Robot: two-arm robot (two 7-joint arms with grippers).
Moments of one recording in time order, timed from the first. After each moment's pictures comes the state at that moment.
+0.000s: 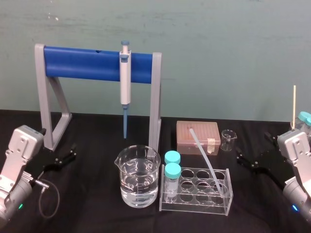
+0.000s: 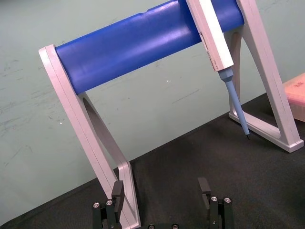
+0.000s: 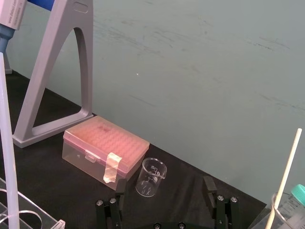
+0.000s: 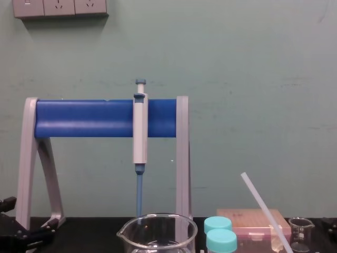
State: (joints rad) left arm -0.20 0.60 0.45 -1.41 -0.25 -0.12 0.03; right arm 0.20 0.60 -0.45 -1.41 0.25 -0.12 -0.03
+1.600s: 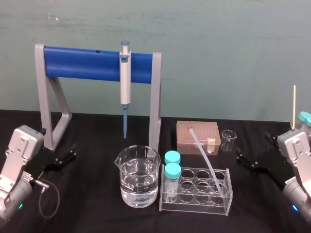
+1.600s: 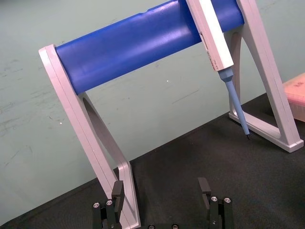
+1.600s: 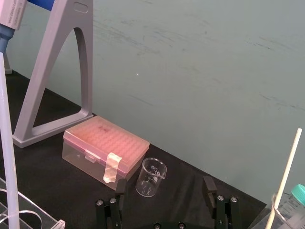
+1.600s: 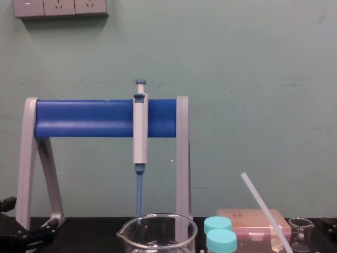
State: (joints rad) left arm -0.20 0.60 0.45 -1.41 -0.25 -0.12 0.03; right arm 0.20 0.60 -0.45 -1.41 0.25 -0.12 -0.03
